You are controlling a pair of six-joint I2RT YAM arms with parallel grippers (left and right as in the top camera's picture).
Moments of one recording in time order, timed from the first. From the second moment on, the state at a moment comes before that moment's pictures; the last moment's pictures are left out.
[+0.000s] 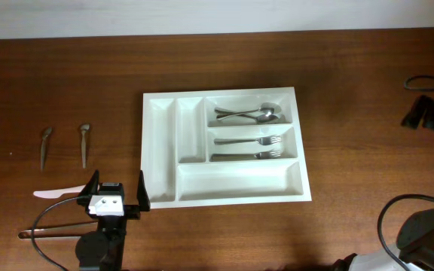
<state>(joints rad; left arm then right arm) -0.02 0.01 0.01 -0.08 -0.01 0.05 -0.61 1.74 1.85 -1.49 -0.15 -0.09</state>
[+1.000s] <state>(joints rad) -0.02 0.01 0.01 -0.08 -0.02 0.05 -0.78 1.79 1.68 -1.32 -0.07 -0.05</state>
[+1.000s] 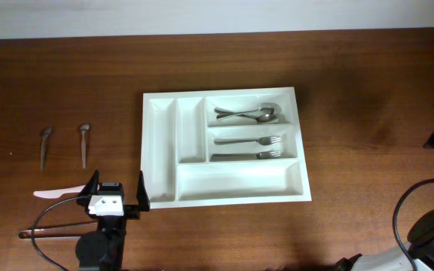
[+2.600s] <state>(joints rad) -0.02 0.81 1.03 -0.96 -0.34 -0.30 -0.78 1.79 1.68 -1.32 -0.06 -0.05</state>
